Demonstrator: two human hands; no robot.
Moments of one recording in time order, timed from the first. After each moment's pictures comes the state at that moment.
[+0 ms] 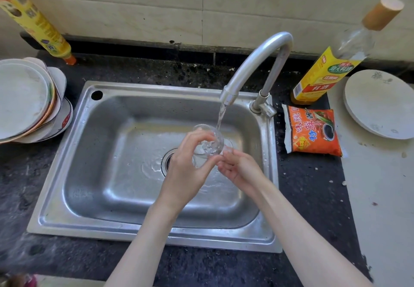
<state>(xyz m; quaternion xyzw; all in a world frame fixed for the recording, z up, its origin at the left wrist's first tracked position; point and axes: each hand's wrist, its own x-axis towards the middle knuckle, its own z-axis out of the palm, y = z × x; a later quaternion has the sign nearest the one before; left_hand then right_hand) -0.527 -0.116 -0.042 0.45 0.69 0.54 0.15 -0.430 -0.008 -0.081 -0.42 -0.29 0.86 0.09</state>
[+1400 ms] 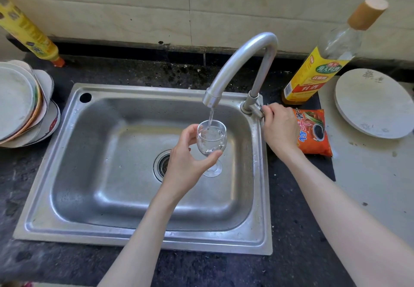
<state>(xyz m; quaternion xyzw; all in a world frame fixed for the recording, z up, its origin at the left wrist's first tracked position) -0.516 -0.090 -0.043 0.29 0.76 0.51 0.30 -0.411 0.105 -0.073 -0.50 -0.83 0.18 0.18</state>
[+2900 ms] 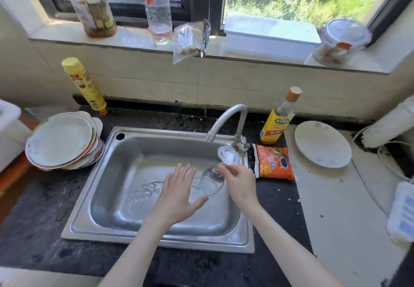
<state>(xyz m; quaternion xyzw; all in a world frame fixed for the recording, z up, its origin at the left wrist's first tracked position) -0.509 -0.163 0.012 0.50 0.84 0.13 0.17 -0.393 -0.038 0.046 -0.47 -0.70 0.50 0.21</state>
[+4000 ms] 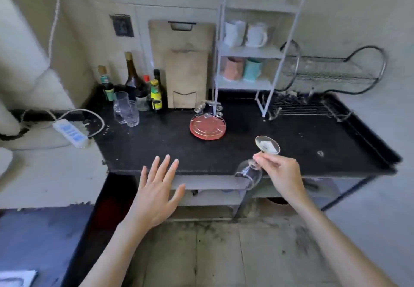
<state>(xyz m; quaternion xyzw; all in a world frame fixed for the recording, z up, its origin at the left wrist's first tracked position) -0.093 -0.293 0.099 0.96 0.21 0.05 0.16 0.091 -0.512 0.136 -0.82 -0.23 0.03 0.52</state>
